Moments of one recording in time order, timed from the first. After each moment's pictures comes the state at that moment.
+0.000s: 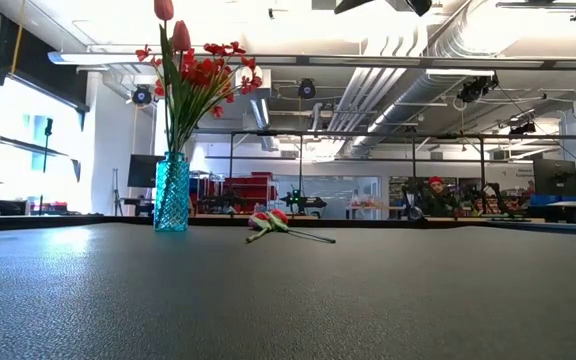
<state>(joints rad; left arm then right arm) -0.92 0.53 0.87 -0.74 -0.25 -0.29 0.21 1.46 1.43 -0.59 0.70 0.97</state>
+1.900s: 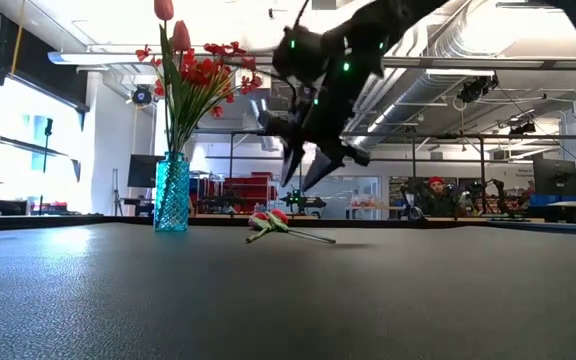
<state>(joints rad) -0.92 0.45 1.12 -0.99 -0.66 -0.57 -0.21 1.97 1.43 -0.49 0.25 0.81</state>
